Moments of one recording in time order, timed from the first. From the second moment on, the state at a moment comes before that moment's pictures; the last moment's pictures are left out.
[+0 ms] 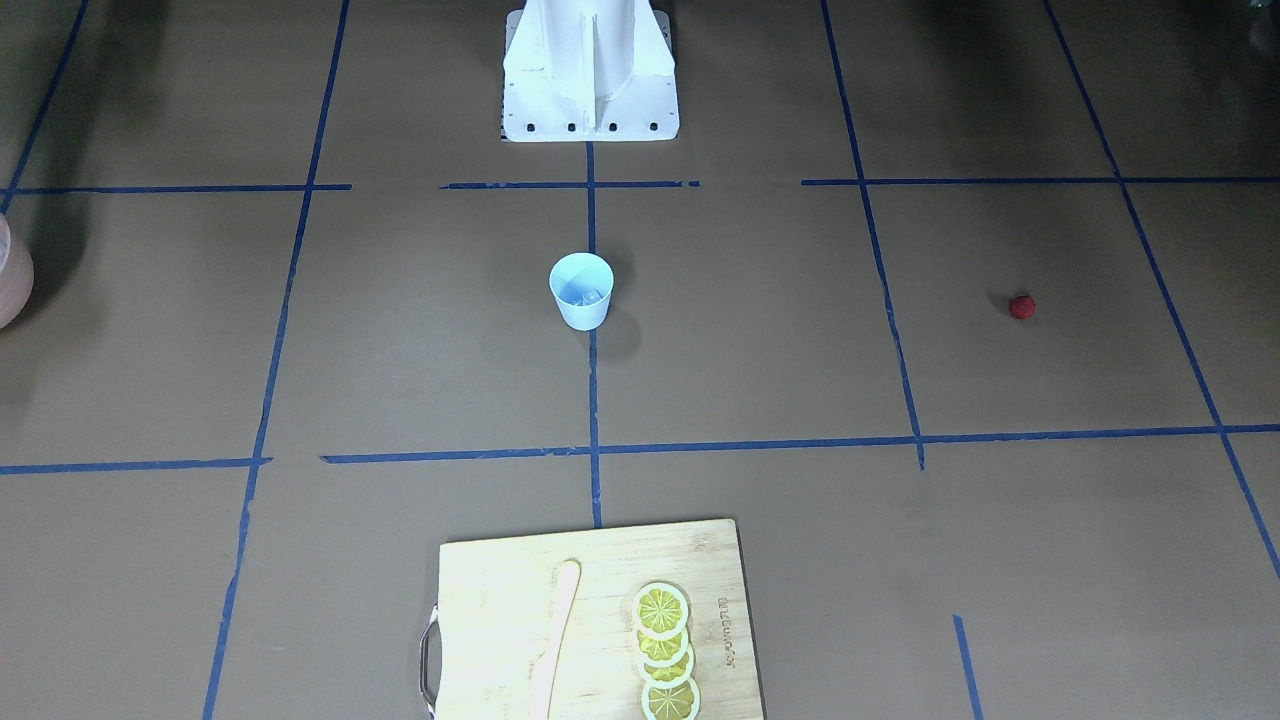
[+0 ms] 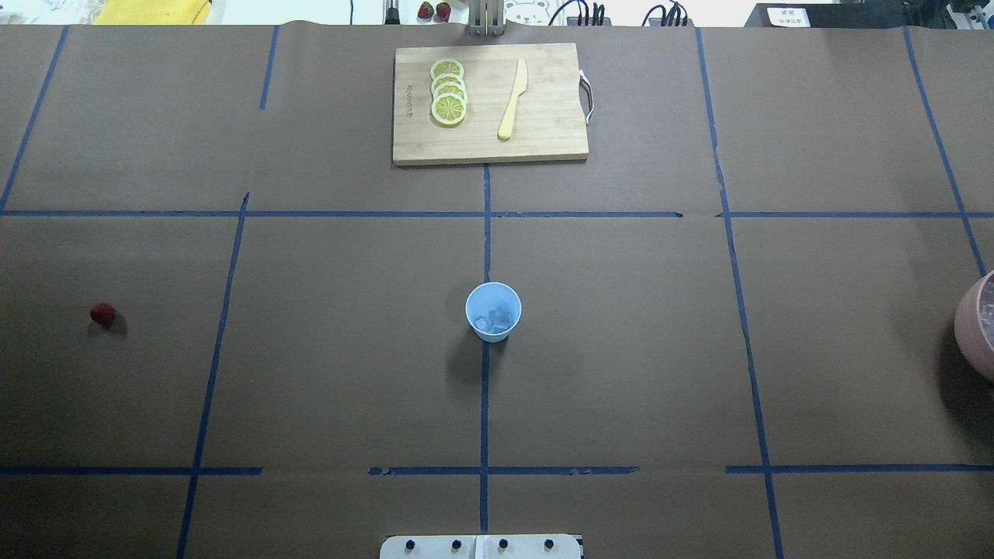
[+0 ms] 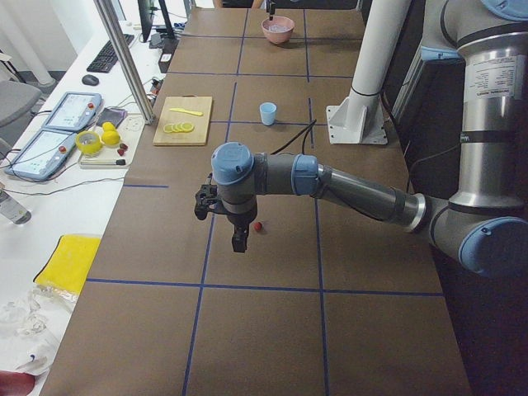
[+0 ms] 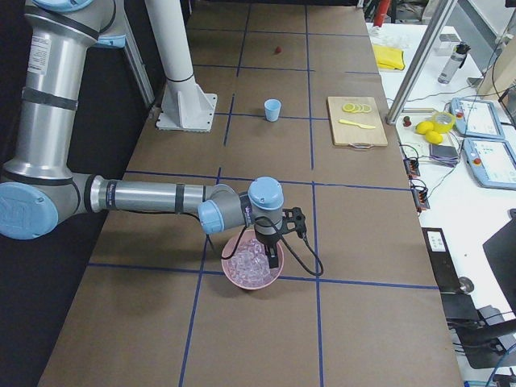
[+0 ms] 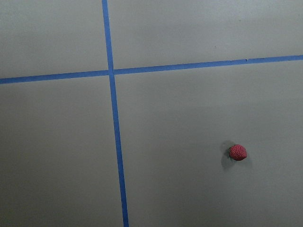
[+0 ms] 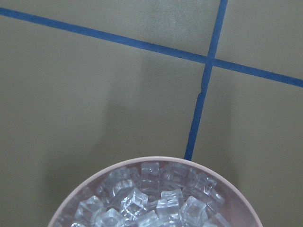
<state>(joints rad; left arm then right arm) -1.58 -1.51 -1.93 -1.26 -2.44 0.11 1.37 -1.80 1.72 -1.20 2.27 0.14</state>
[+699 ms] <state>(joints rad) -1.58 -1.51 -1.94 -1.26 -2.44 0.11 1.31 -1.83 1.69 -1.14 2.27 0.20</state>
